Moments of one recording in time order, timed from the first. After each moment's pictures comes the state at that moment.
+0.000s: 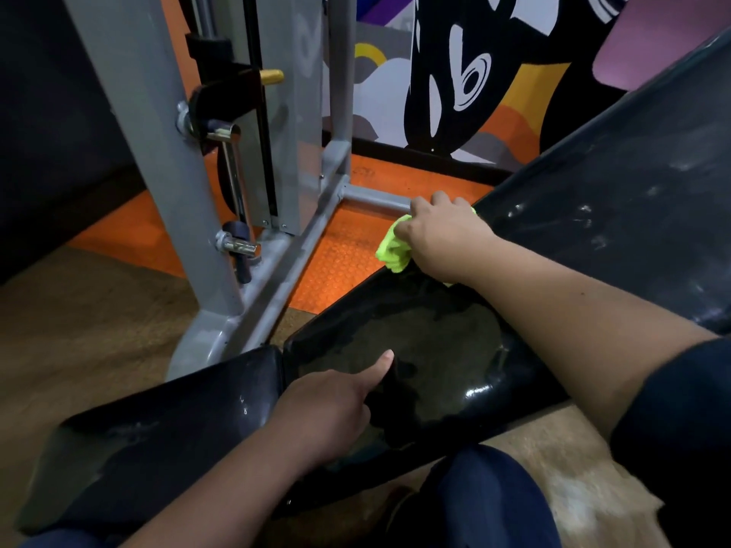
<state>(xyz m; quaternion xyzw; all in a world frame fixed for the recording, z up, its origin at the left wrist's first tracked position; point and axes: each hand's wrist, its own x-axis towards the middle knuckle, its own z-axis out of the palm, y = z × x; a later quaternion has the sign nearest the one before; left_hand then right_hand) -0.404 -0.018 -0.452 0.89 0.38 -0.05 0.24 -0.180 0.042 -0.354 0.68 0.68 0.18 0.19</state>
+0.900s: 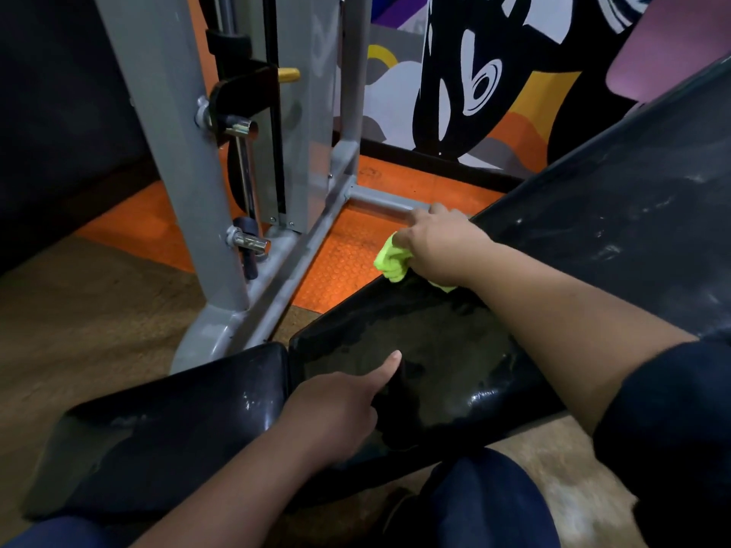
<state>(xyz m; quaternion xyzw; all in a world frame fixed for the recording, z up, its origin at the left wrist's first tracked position) -0.404 -0.019 -0.459 0.89 0.38 -0.06 0.25 -0.188 0.053 -0.360 0.68 0.70 0.12 0.19</state>
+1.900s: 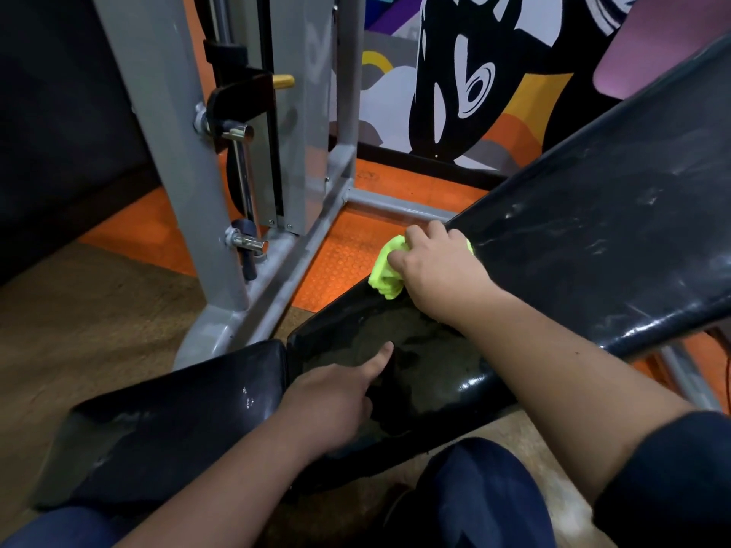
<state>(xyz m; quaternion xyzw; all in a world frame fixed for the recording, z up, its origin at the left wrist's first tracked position) -0.404 -0.025 -0.458 0.89 0.39 -0.05 0.24 -0.212 -0.006 -0.373 0.68 0.70 0.20 0.12</state>
